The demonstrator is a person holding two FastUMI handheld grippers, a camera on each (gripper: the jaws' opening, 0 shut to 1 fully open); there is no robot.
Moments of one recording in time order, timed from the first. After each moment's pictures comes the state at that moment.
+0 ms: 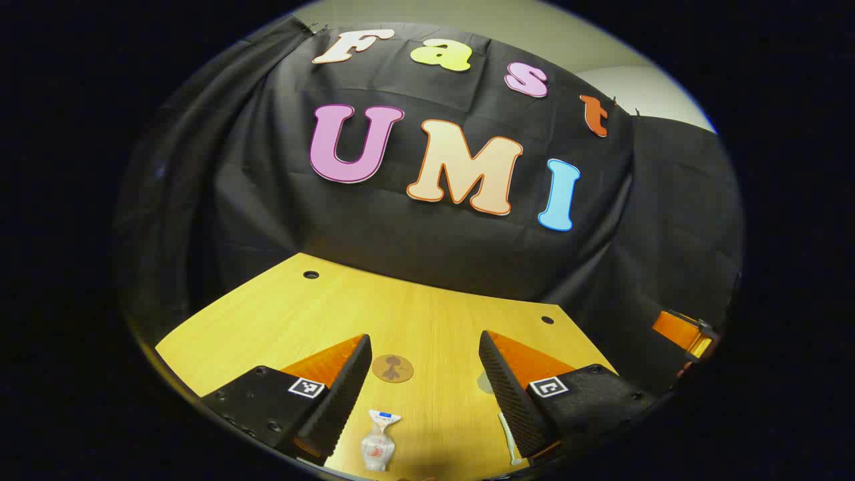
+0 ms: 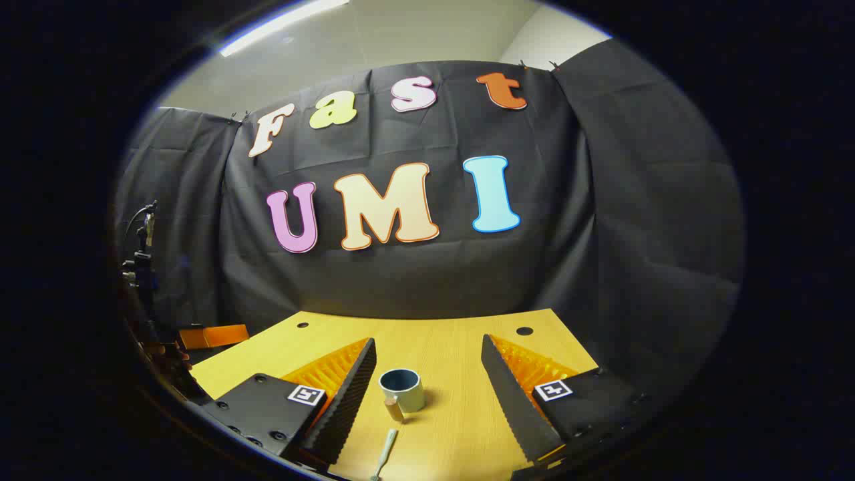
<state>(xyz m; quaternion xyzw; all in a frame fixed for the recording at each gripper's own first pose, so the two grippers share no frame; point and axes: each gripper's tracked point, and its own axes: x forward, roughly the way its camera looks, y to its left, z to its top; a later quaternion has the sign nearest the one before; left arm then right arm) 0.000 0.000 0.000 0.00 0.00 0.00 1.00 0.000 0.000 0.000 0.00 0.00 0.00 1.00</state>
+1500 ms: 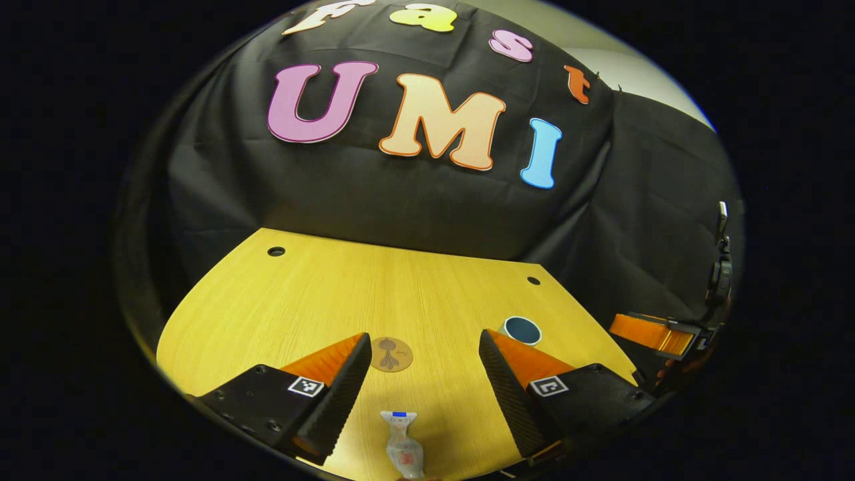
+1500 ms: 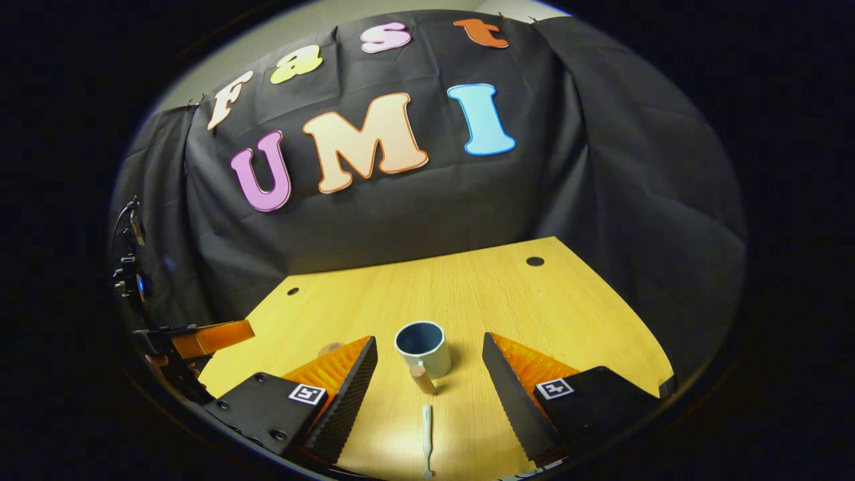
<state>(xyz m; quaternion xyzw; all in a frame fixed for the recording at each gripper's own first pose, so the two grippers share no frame) 0.041 0.031 -0.036 0.03 0.10 -0.08 0.99 0.045 0.046 -0.099 0.04 0.15 -0.05 0.99</state>
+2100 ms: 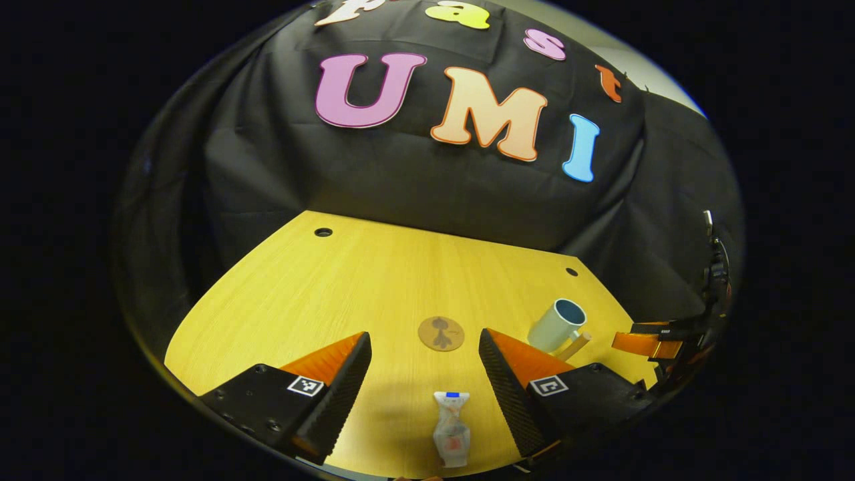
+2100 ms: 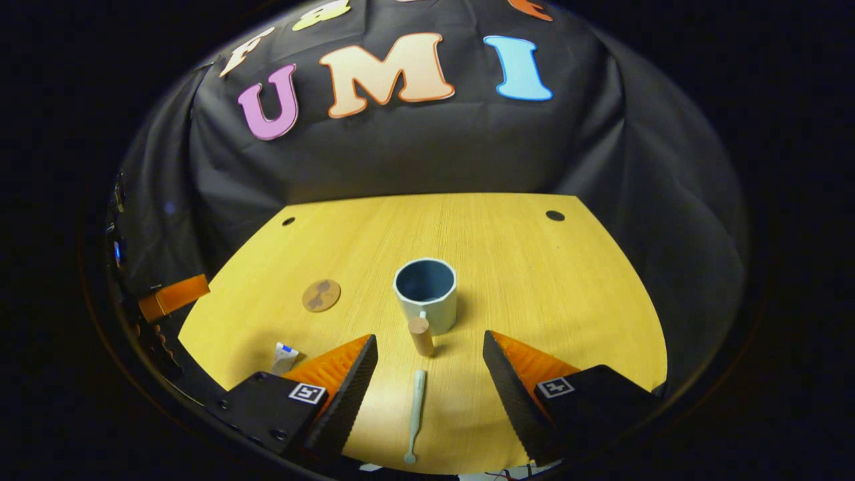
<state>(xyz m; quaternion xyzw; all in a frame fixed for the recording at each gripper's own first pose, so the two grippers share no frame) 0.022 0.108 -0.060 0.02 0.12 0.00 0.99 0.060 0.066 -0.181 -0.02 0.29 -0.02 0.96</state>
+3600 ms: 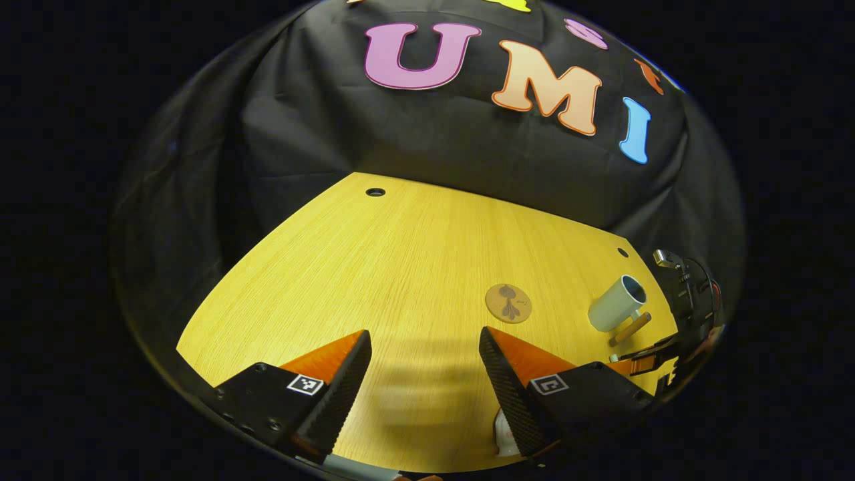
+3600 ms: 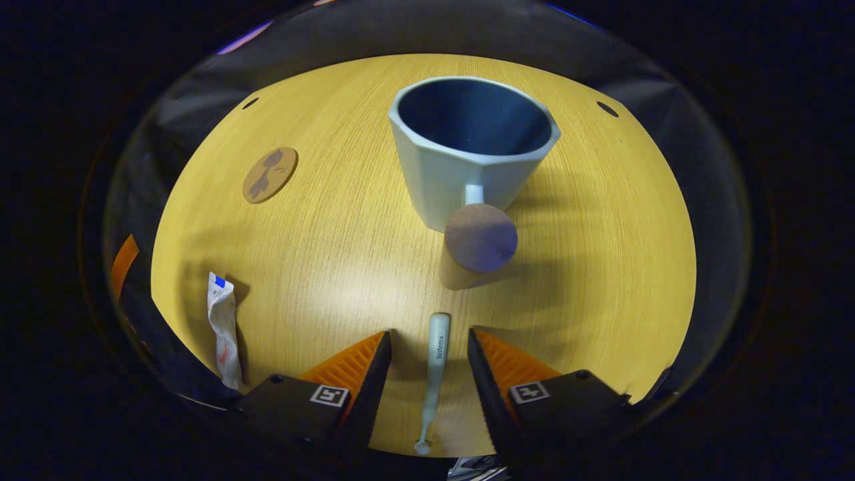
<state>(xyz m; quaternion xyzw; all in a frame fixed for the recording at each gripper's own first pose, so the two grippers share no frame) 0.022 0.184 -0.104 0.00 0.19 0.09 0.98 0.059 0.068 -0.326 -0.06 0.56 -0.06 0.83</state>
